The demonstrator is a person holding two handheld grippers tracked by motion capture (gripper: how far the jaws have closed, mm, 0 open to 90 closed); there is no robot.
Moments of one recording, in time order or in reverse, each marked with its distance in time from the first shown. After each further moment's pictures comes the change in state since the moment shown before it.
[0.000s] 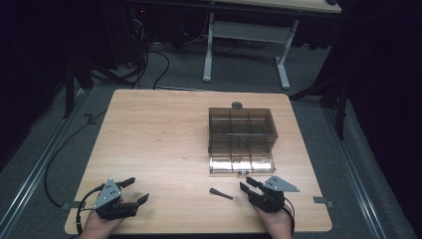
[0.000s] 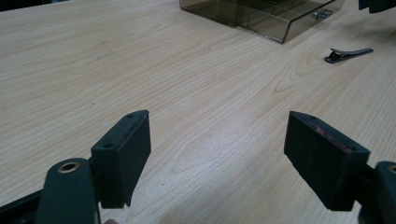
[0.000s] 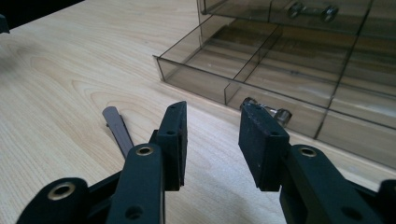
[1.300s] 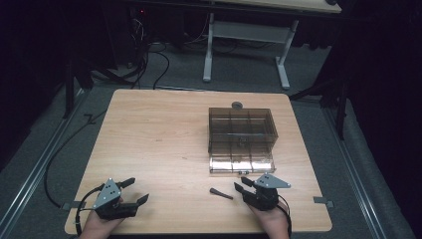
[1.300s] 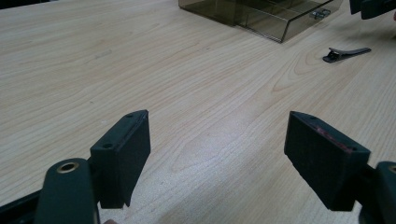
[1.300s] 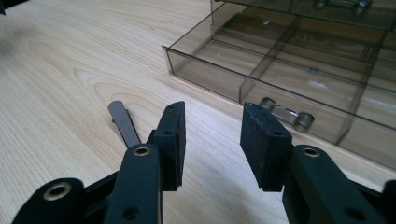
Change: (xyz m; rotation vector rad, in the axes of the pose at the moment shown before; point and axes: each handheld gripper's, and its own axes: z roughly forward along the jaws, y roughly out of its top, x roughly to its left) left arm 0.001 0.000 0.000 0.004 -0.005 -0.003; right arm 0.012 0.010 0.012 0.069 0.007 -0.042
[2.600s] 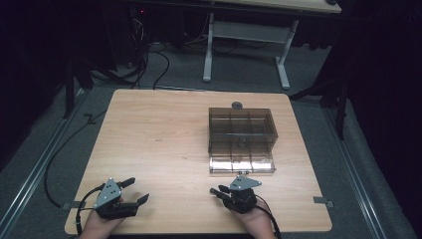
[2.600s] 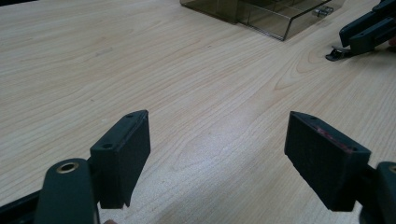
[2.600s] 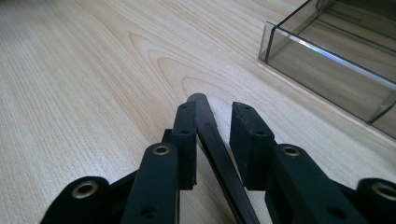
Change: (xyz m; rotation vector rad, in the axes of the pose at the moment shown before) left arm 0.000 0.001 0.001 0.012 0.005 -0.005; right arm 0.042 0.009 0.039 0.137 0.119 -0.117
